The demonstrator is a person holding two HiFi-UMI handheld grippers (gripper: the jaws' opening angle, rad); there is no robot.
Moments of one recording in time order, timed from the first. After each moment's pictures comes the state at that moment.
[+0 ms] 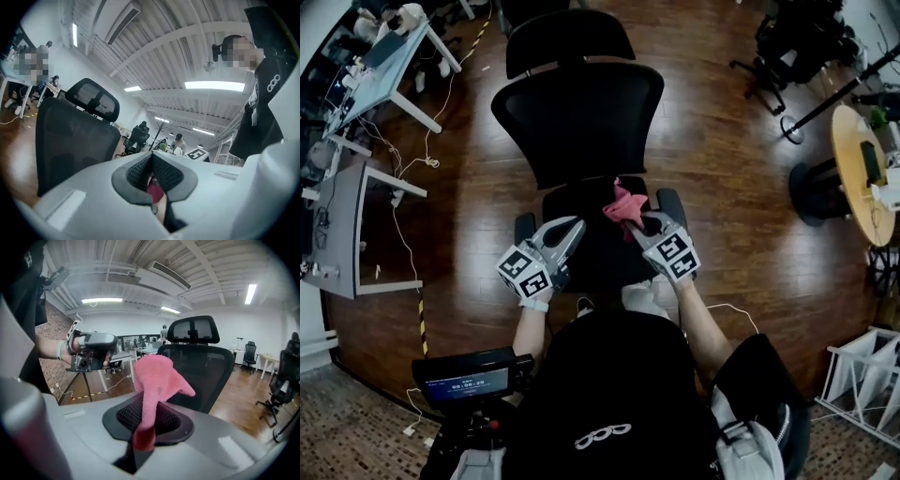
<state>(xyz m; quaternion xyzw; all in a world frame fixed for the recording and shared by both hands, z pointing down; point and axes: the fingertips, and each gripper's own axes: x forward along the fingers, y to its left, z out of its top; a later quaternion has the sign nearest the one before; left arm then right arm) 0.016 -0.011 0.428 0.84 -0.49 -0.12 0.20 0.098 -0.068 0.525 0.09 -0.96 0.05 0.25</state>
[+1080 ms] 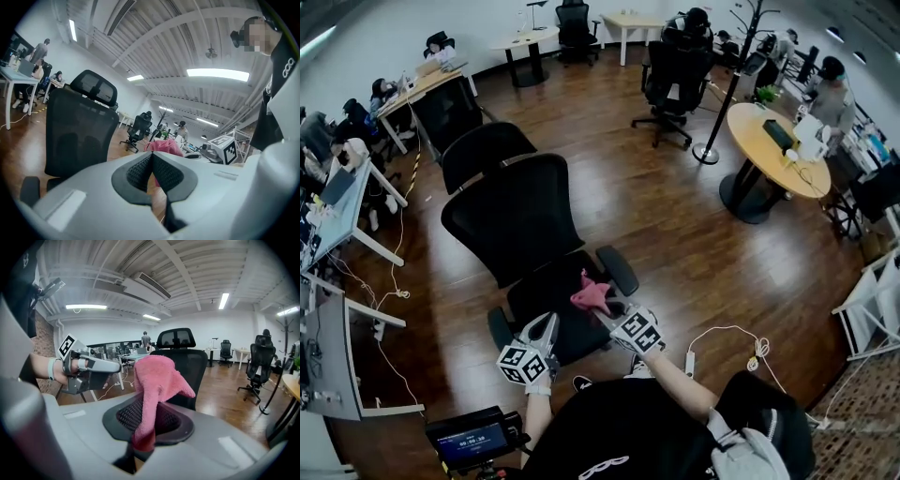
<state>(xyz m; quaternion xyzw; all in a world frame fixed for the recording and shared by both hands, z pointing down) 0.077 0.065 0.468 0.83 -0.50 -0.05 0.24 0.175 0.032 0.501 0.21 -0.95 0.09 0.21</state>
